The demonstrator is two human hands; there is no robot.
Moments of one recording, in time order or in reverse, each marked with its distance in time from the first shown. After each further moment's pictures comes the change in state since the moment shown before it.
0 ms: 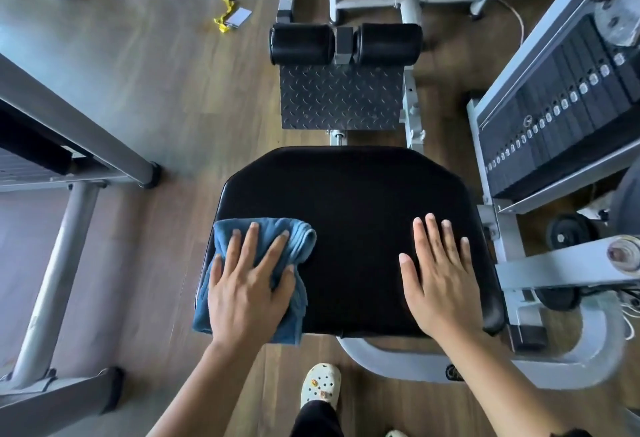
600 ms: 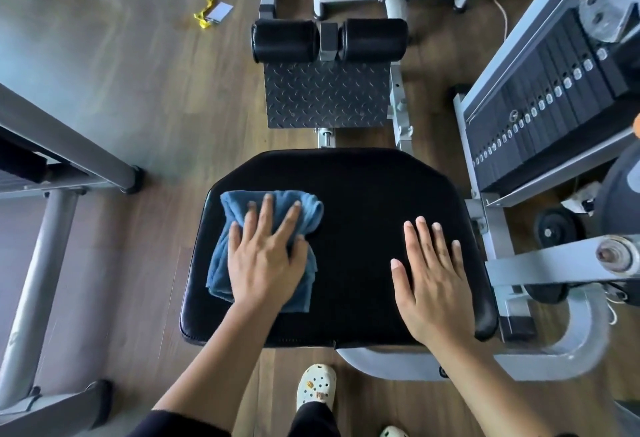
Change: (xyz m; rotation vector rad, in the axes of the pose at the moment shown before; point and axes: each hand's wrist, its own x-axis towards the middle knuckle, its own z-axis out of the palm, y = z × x) left_hand 0.059 0.031 0.013 -0.015 -0.039 0.023; right_hand -0.001 -0.001 -0.002 -0.004 0.011 0.010
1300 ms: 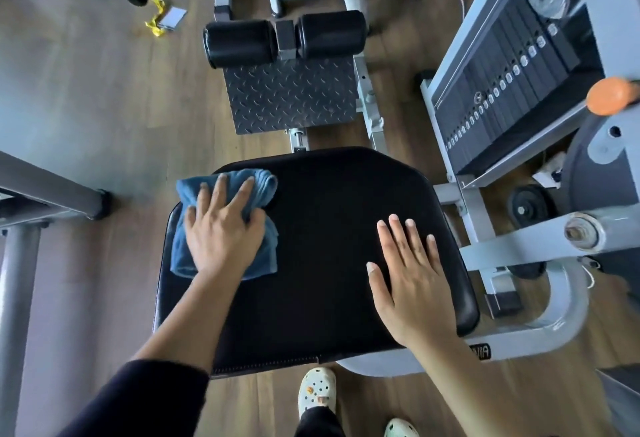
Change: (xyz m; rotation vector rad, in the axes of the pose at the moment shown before) left_hand 0.069 -0.007 0.003 -0.014 0.026 -0.048; right_hand 0.000 -0.001 -0.001 0.047 -0.016 0.019
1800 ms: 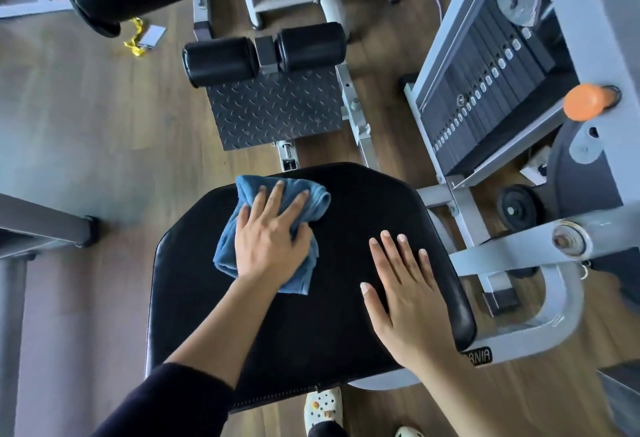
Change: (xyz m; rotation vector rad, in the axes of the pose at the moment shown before) left_hand 0.013 0.058 0.014 -0.044 -0.048 0.341; right_hand 0.002 0.001 -0.002 0.042 -0.005 0.002
